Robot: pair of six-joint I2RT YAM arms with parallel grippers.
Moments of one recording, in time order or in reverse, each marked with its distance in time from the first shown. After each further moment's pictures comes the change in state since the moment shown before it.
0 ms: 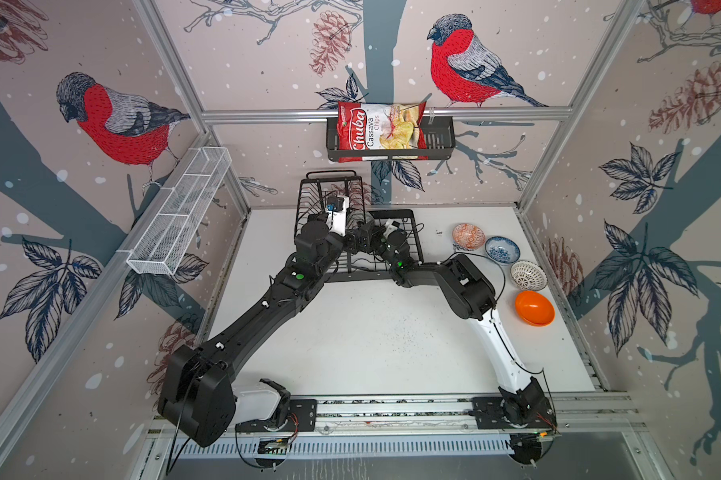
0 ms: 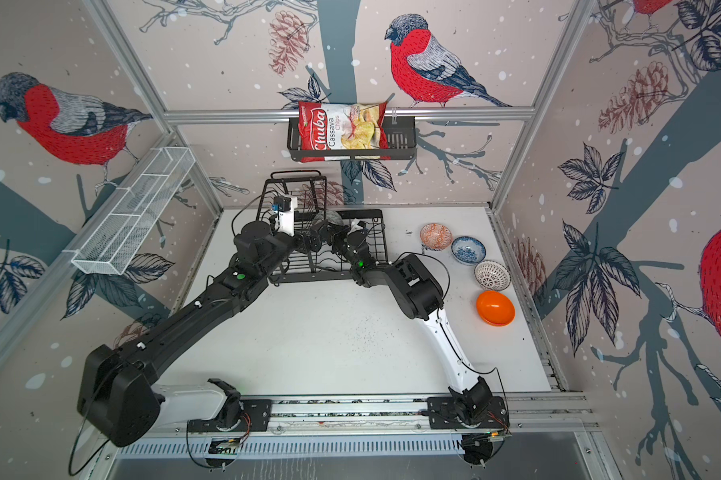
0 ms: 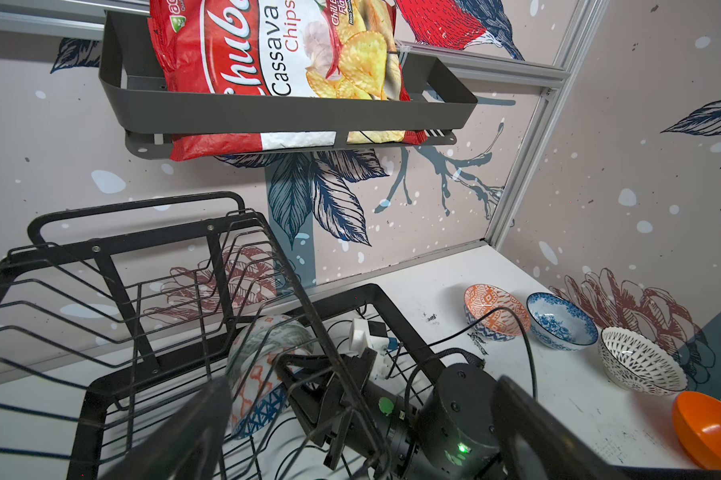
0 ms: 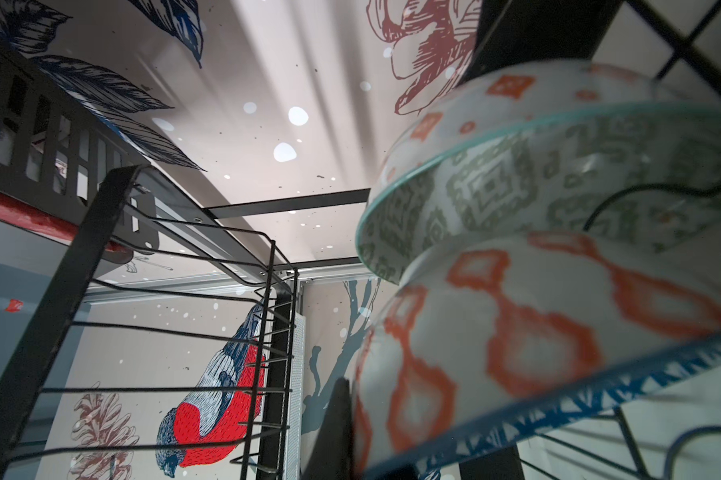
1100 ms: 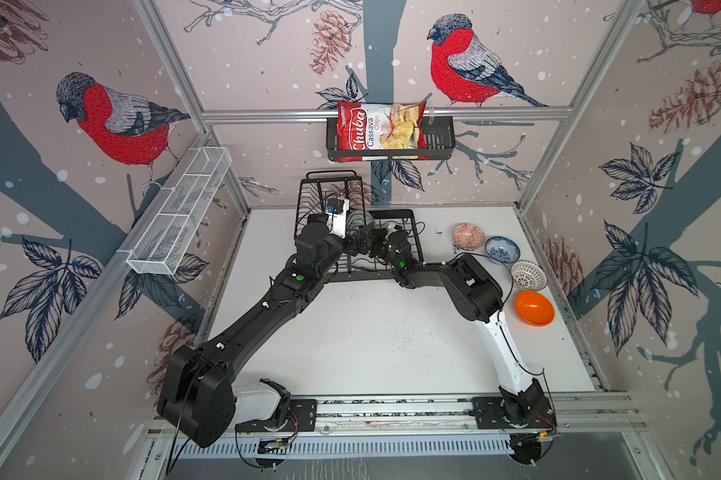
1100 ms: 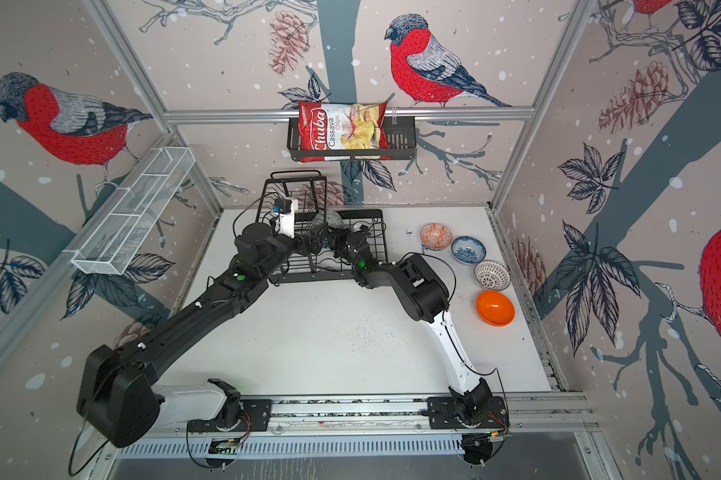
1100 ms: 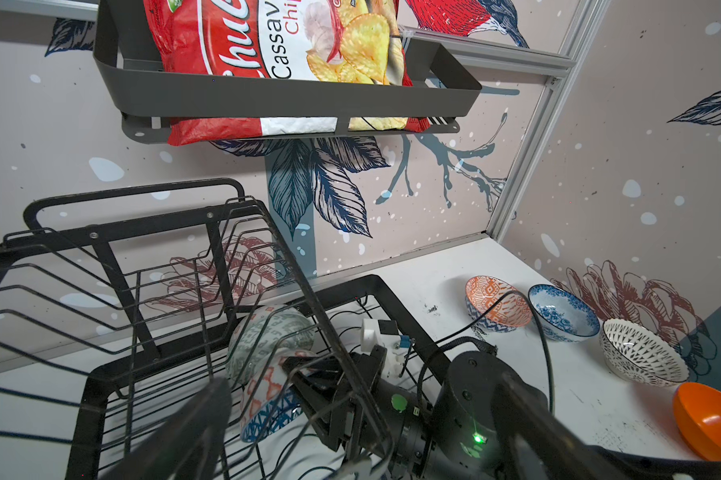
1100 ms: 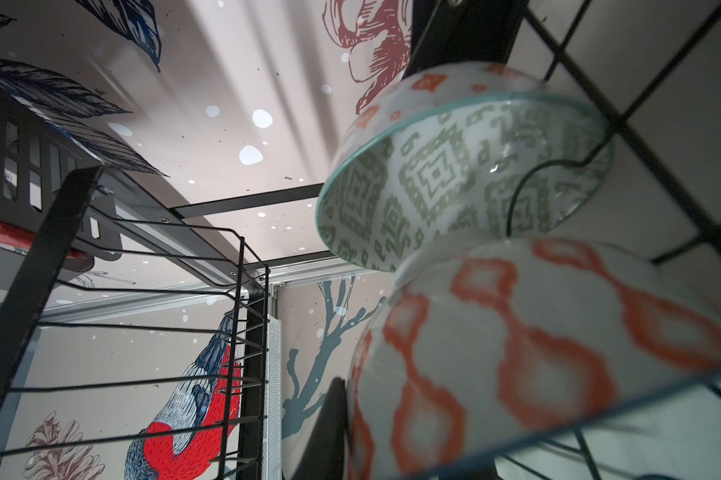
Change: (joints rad) left arm 0.001 -0.003 -0.016 -0.006 0.001 -0.002; right arm 0.003 -0.076 -0.092 -0.081 0.000 0.002
